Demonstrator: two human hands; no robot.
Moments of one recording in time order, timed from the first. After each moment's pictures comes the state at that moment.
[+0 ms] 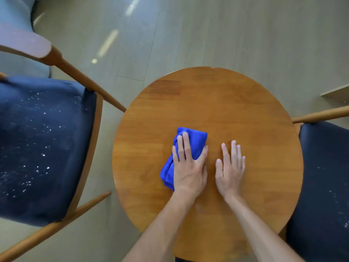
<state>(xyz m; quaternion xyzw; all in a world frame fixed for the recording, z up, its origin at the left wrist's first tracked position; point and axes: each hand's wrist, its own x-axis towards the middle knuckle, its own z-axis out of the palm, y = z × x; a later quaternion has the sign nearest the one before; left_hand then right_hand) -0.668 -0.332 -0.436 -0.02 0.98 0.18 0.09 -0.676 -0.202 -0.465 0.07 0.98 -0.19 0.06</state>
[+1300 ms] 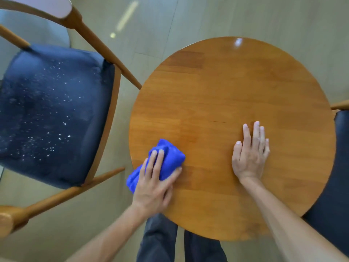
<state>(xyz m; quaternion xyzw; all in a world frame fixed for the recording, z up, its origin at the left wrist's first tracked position) -0.529 -0.450 -0.447 0.09 0.98 0.18 0.00 -0.668 -0.199 -0.476 0.03 0.99 -0.12 0.00</state>
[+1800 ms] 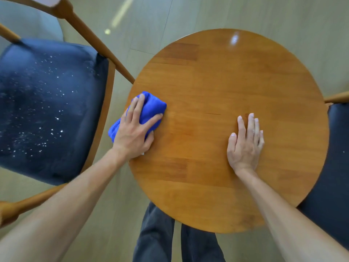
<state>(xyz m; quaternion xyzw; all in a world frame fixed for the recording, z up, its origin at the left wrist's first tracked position) -0.638 -0.519 -0.448 0.07 0.99 0.14 0.01 -0.667 -0.197 -0.476 0.02 0.99 -0.12 0.01</state>
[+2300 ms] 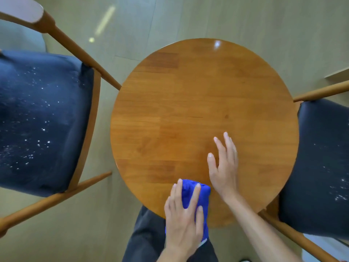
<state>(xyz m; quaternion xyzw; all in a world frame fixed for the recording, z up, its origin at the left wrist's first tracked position) -0.478 -0.311 -0.392 -0.08 0.94 0.31 0.12 -0.618 -0.204 -0.420 0.02 0.95 -0.31 0.08</state>
